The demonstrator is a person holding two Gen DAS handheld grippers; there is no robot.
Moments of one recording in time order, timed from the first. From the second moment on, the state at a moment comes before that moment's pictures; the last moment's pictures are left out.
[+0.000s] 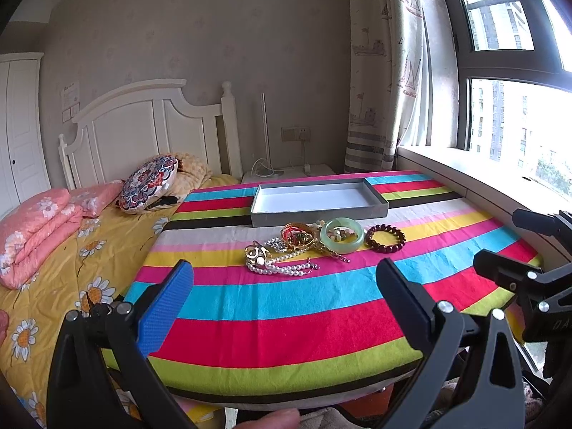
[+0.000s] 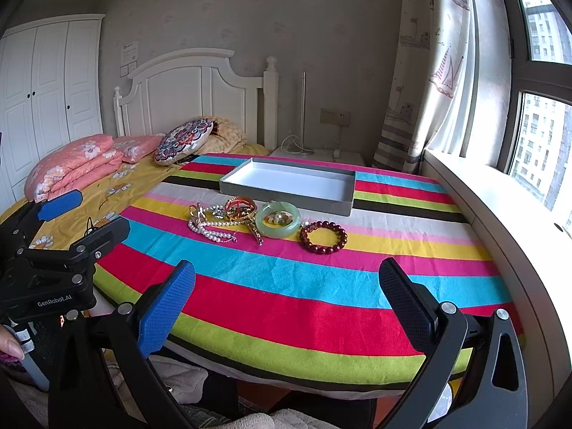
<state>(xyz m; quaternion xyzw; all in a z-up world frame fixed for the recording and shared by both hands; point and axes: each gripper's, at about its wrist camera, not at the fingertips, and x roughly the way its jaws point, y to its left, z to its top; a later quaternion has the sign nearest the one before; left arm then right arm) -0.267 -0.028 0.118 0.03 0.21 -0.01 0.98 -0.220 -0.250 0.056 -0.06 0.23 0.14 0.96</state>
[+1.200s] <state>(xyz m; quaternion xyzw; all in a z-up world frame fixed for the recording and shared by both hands) -0.069 0.036 0.031 -0.06 0.40 0.02 0.92 0.014 -0.283 -0.030 -0.03 0.40 0.09 0.91</state>
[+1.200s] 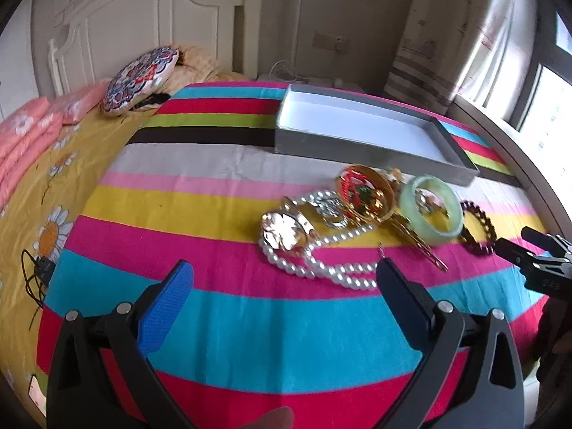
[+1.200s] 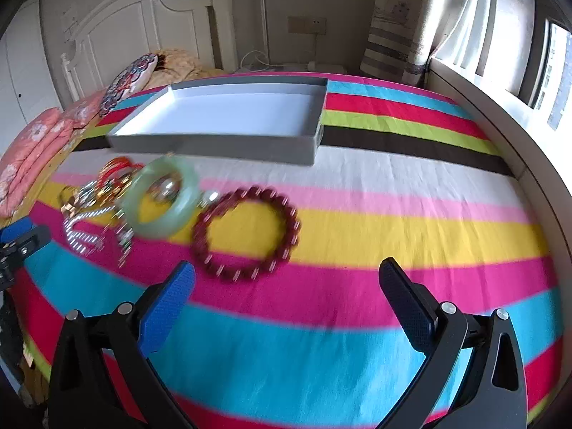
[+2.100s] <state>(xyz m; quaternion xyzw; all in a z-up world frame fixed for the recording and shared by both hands) -0.050 0.051 -0.001 -0.02 0.45 0.02 0.89 0.046 -0.154 -0.037 -0.21 0.37 0.22 0.88</state>
